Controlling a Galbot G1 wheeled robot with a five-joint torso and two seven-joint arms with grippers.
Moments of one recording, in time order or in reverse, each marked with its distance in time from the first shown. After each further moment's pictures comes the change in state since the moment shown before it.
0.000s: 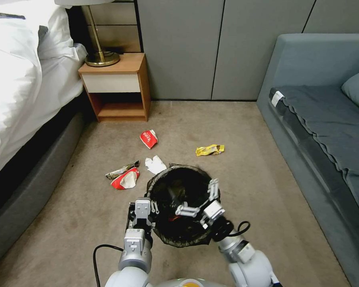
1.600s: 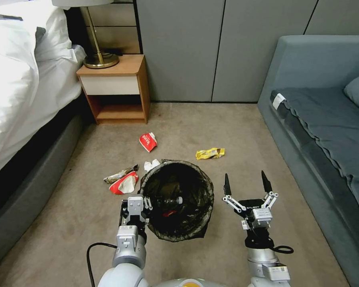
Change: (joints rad) left arm 0.000 -0.007 -0.033 -0.019 -0.018 -0.006 -0.010; right arm -0.145 0.055 0.108 -0.045 -0.060 0.034 0.278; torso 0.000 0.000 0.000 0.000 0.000
